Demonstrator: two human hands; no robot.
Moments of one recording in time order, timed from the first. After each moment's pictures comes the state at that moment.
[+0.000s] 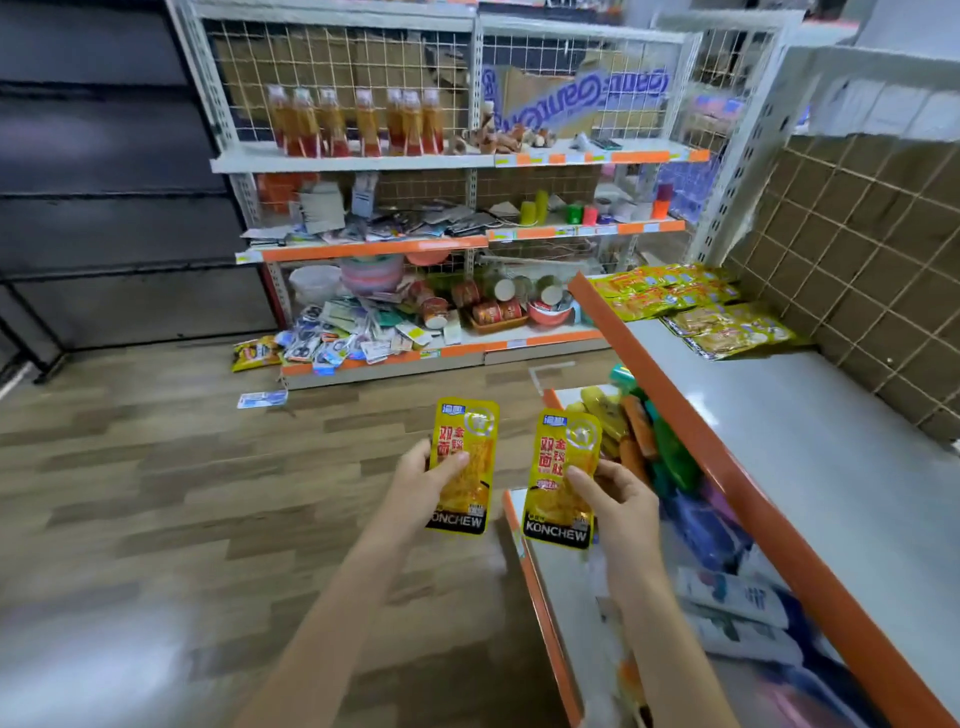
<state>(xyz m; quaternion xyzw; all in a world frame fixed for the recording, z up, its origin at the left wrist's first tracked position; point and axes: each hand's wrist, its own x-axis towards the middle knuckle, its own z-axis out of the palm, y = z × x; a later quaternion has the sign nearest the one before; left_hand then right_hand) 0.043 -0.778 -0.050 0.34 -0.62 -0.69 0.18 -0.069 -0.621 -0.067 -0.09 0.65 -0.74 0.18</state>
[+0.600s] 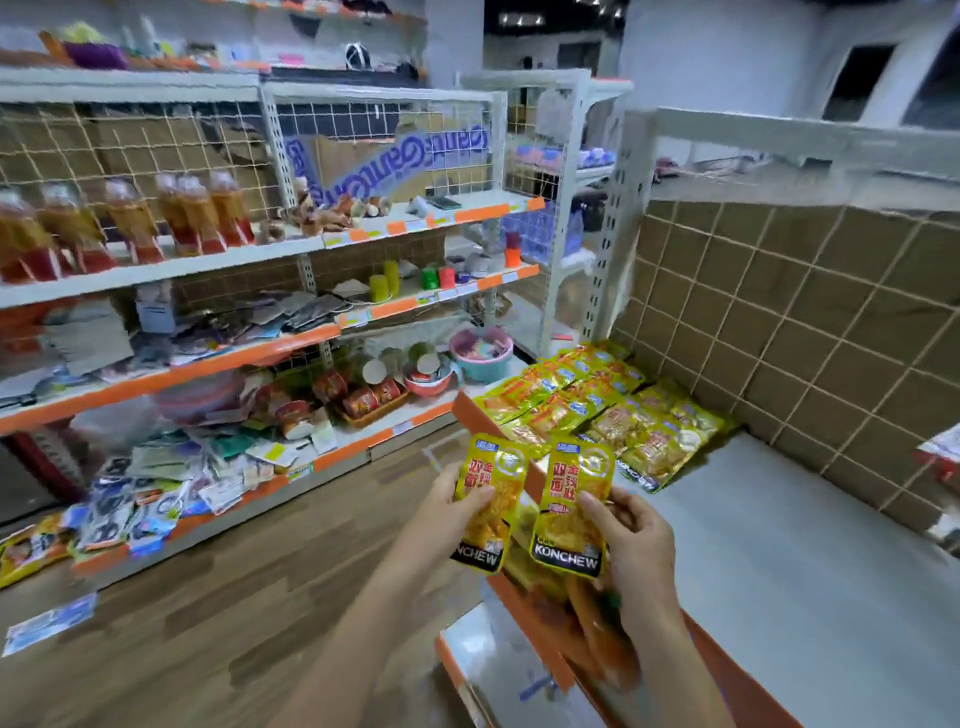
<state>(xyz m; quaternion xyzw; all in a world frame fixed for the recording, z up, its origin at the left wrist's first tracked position) -0.262 -0.873 -0.035 0.16 -0.72 -0.67 0.02 -0.301 -0.693 -0.055 0.05 0.62 -0.78 0.01</state>
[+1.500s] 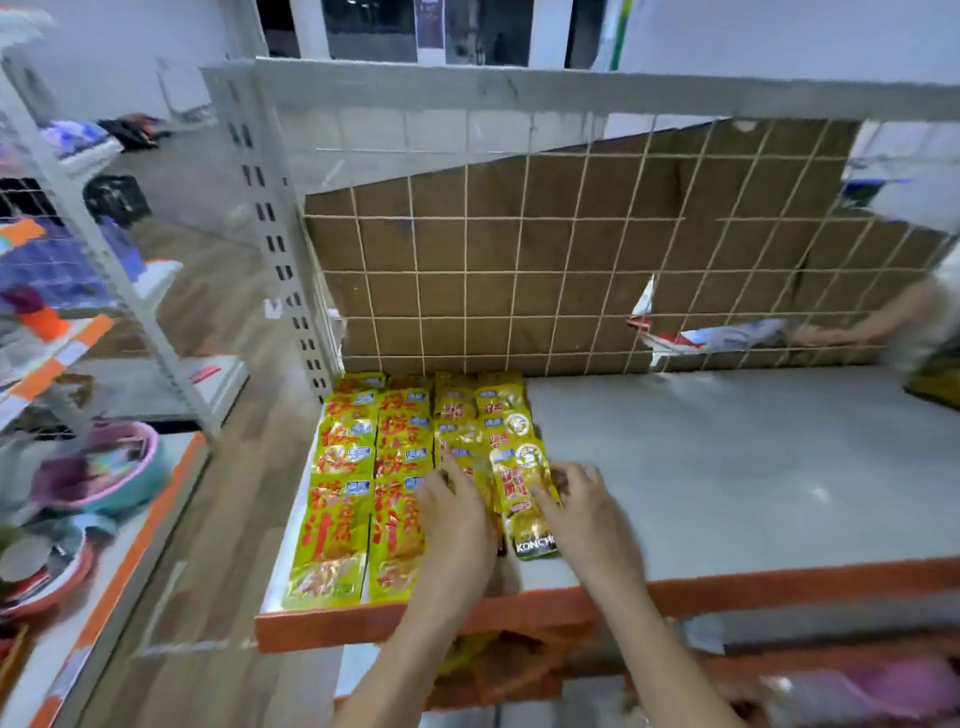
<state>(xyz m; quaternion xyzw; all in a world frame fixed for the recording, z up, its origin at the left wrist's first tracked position) -0.470 -0.810 -0.067 -0.20 -0.93 -0.28 -0.11 -0.392 -0.705 -0.076 0.36 0.85 -0.33 -0.21</state>
